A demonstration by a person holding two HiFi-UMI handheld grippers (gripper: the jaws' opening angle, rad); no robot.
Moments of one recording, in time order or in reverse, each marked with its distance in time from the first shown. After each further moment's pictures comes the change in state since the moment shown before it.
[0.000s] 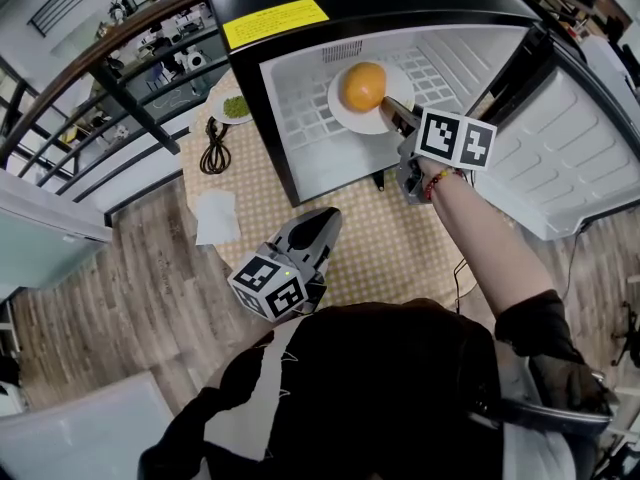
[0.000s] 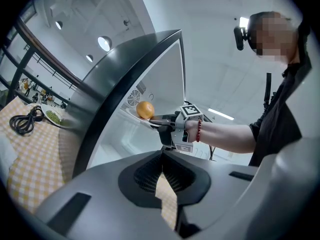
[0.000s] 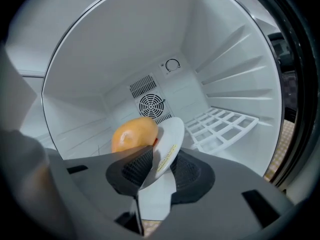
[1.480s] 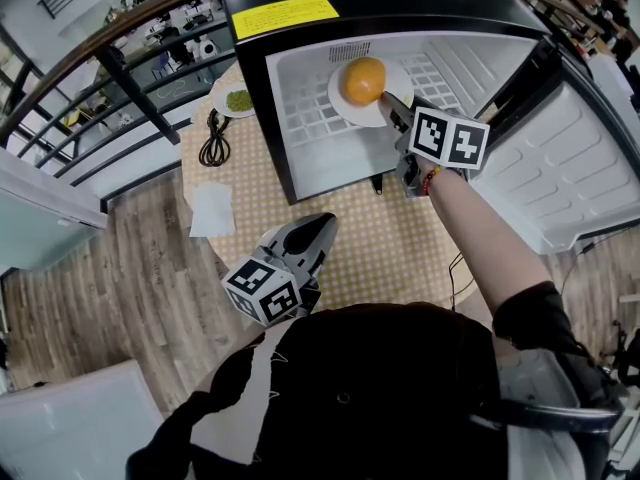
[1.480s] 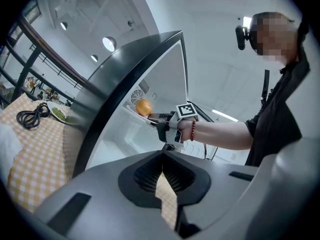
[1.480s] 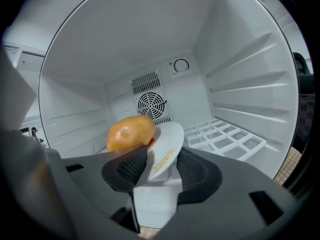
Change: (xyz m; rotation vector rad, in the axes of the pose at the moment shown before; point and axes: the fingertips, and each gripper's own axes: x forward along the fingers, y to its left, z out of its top) left arm -0.008 -0.004 -0.007 -0.029 -0.003 0.038; right arm 0.017 -0.006 0.008 -0.174 -0.013 -0.037
